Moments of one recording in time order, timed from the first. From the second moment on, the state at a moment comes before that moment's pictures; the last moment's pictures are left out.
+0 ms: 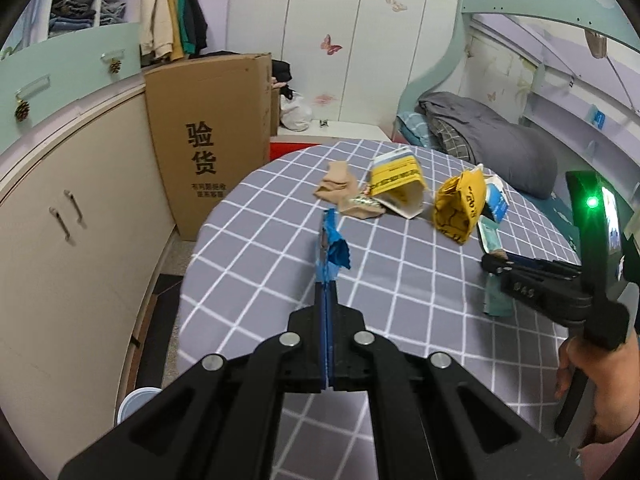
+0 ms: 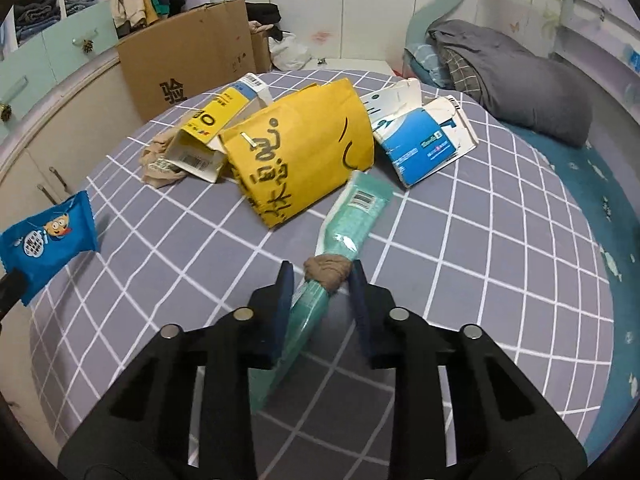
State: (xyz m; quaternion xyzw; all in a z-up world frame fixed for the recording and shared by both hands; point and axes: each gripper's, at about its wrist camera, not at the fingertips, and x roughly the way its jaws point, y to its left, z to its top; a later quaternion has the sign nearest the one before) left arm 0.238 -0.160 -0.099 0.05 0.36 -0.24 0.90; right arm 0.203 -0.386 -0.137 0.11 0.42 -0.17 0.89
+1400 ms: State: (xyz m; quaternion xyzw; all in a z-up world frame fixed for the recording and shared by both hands) left arm 0.197 0.156 -0.166 -0.05 0.41 -0.02 0.91; right arm 0.254 0.016 -0.163 0.04 0.45 0.20 0.87
